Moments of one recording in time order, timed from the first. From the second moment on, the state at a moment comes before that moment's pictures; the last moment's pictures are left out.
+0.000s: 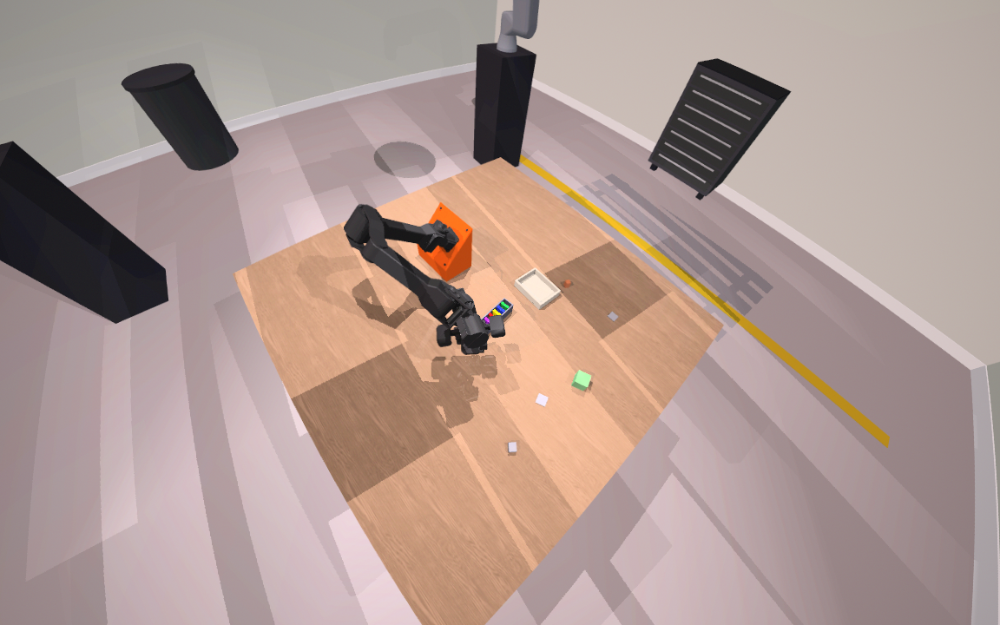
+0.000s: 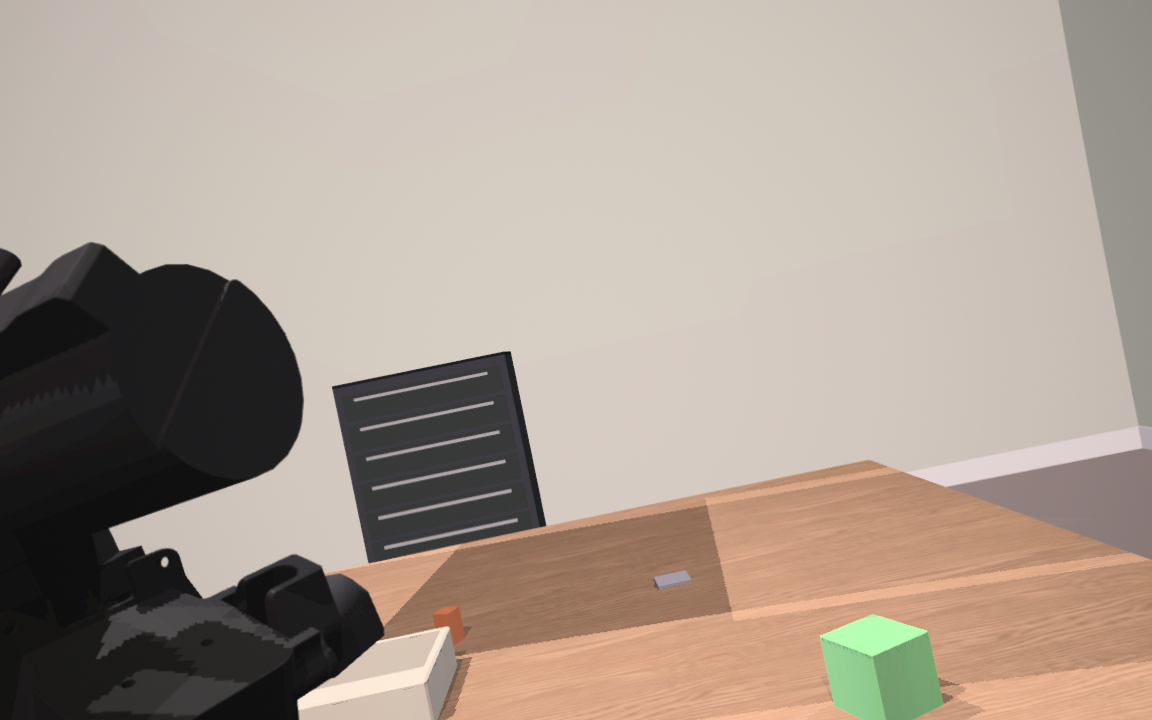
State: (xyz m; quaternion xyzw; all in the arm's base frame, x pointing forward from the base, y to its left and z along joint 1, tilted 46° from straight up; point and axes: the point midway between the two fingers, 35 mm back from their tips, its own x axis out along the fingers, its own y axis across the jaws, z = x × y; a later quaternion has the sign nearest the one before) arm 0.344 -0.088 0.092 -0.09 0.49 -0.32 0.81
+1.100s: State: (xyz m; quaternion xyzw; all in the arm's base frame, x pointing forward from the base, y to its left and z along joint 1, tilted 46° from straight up) arm 0.299 -0.015 0.036 -0.36 0.63 -0.18 0.67
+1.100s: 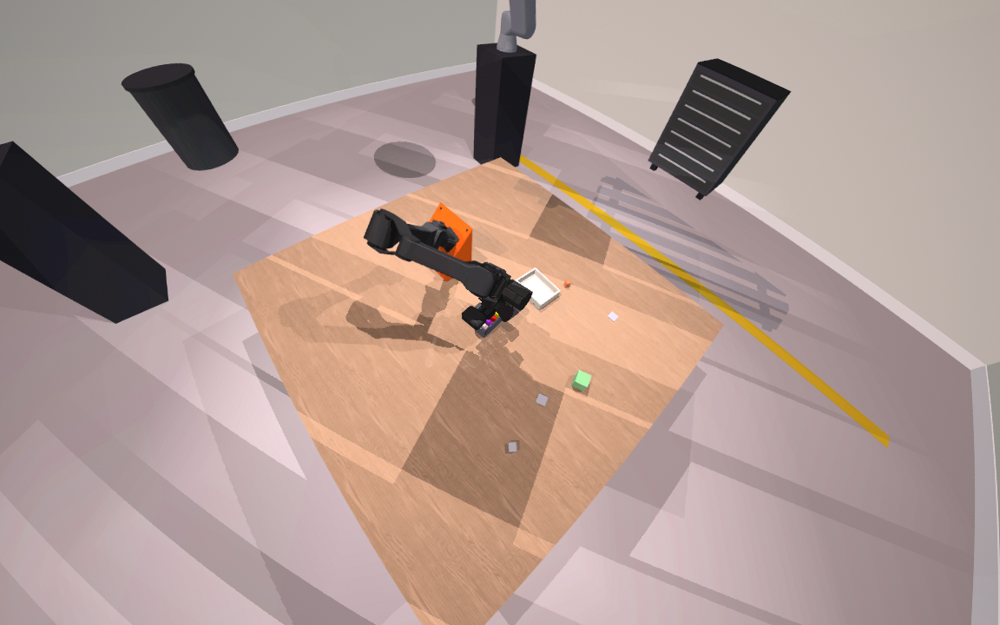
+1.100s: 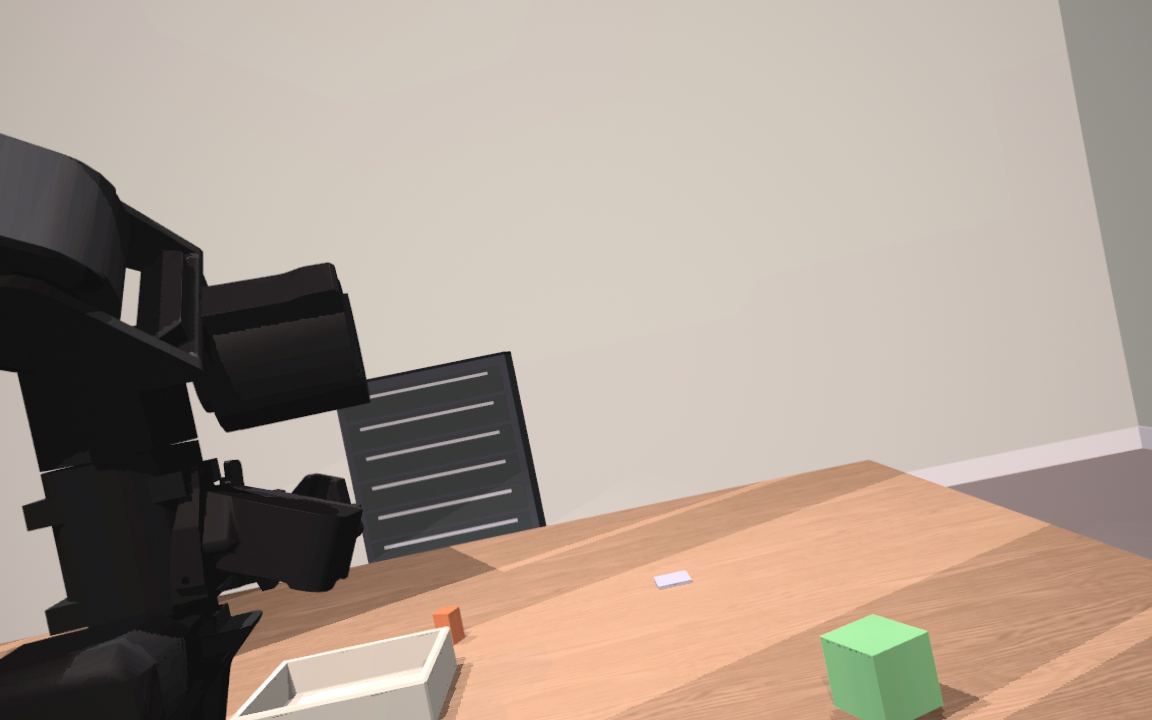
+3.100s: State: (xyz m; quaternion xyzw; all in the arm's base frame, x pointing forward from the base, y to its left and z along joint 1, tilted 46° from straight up) arm 0.301 -0.035 0.017 -0.36 0.63 -0.19 0.66
